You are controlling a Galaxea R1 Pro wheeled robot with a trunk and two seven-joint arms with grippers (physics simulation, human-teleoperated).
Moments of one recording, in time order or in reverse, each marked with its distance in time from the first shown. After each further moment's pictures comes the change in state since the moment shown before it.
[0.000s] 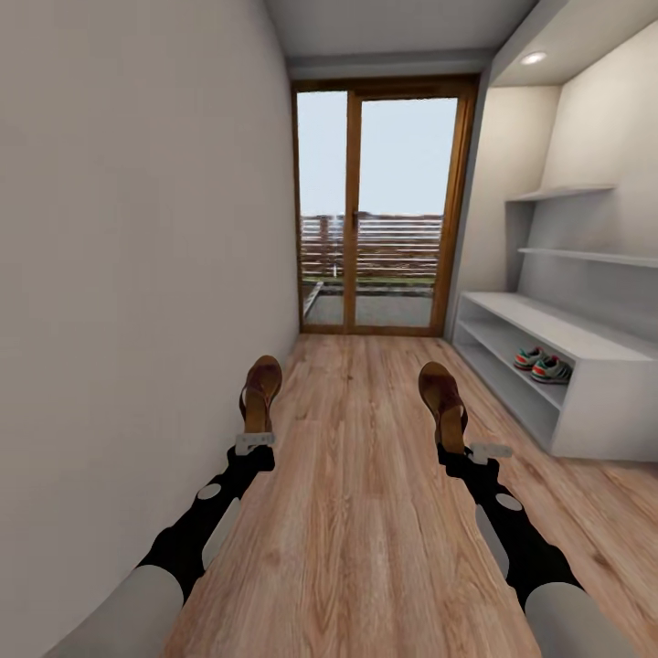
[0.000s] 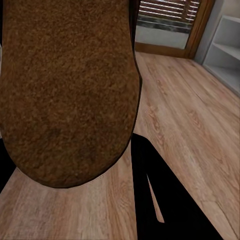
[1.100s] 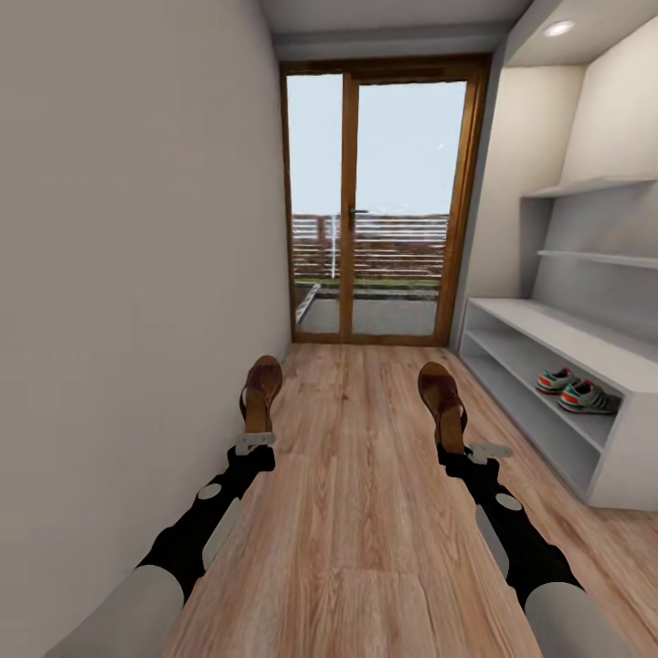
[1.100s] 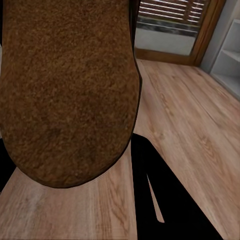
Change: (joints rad) left arm 0.000 -0.001 0.000 0.000 0.002 0.000 -0.001; right arm 0.000 0.000 0.002 0.000 0.007 0.001 0.000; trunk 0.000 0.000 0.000
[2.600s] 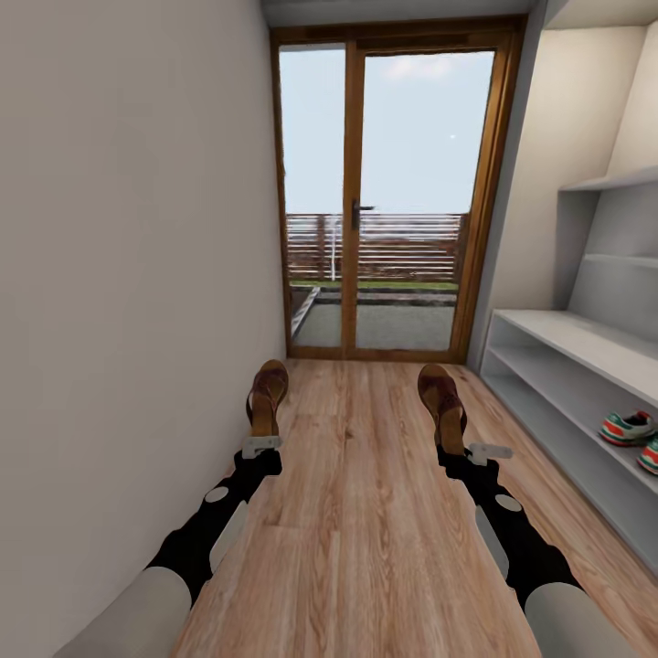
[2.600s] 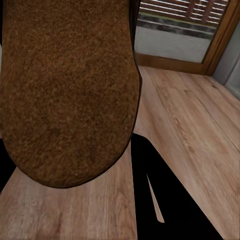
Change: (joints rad) left arm 0.000 -0.026 0.000 0.025 0.000 0.000 0.000; right arm 0.000 0.000 0.000 0.008 0.000 0.000 0.000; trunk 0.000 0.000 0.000
